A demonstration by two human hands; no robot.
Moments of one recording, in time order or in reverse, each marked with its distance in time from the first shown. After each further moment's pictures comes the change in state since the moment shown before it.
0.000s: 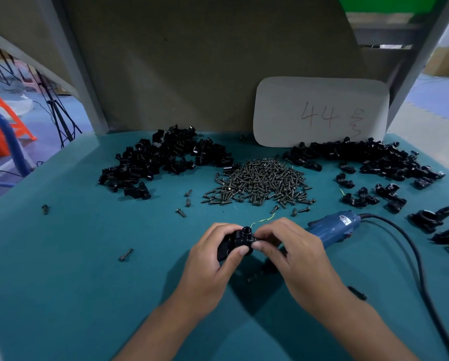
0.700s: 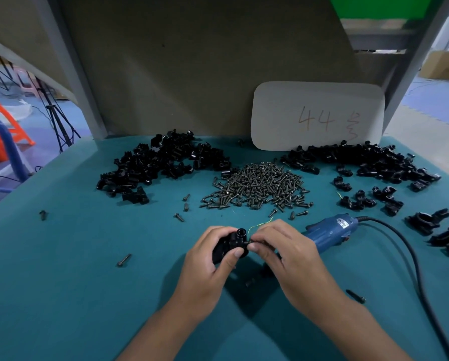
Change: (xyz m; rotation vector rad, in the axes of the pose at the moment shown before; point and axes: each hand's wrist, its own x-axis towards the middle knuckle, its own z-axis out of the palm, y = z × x) left_hand -0.001 -0.005 0.001 -0.057 0.032 -0.040; right_hand 0.002 -0.001 0.004 0.029 0.025 -0.023
